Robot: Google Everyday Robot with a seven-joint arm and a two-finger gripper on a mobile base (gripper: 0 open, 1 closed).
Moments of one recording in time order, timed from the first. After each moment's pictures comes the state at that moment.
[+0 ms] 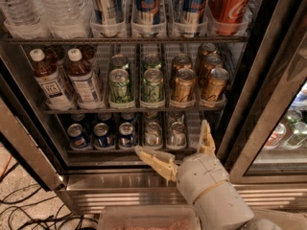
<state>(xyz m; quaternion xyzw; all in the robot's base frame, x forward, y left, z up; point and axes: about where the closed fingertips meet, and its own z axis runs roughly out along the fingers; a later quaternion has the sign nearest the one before) 0.438 -0.064 0.853 -0.14 0.69 0.13 0.70</state>
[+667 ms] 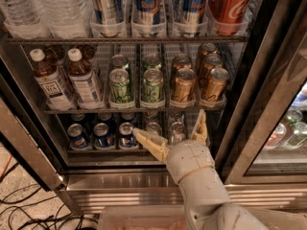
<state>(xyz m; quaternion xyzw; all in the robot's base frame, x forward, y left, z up) 0.480 -0.063 0.854 -0.11 0.66 0.08 0.74</state>
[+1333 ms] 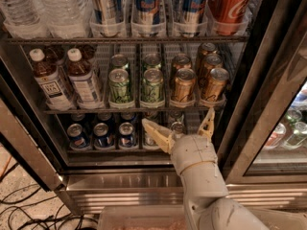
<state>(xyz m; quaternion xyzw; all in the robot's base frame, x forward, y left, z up) 0.501 -0.088 0.853 -0.06 0.66 0.05 0.74</state>
